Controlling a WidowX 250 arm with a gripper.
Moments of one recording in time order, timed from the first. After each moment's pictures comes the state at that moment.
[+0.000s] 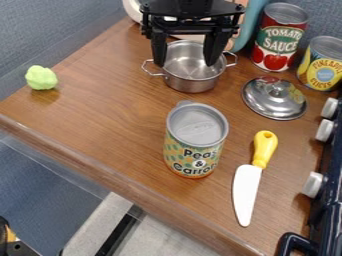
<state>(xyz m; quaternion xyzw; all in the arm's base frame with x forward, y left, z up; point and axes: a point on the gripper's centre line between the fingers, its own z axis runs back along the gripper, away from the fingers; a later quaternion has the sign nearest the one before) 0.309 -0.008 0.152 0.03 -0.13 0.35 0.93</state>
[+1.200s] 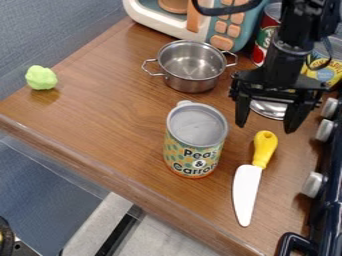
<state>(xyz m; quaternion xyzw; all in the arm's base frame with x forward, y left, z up) 0.342 -0.114 0.083 -0.02 -0.05 0.22 0.97</state>
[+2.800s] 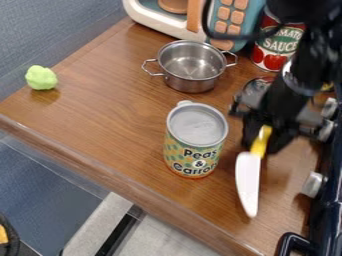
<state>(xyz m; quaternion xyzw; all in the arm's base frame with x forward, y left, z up) 0.324 -0.122 0.081 0.05 -0.09 0.18 0.98</state>
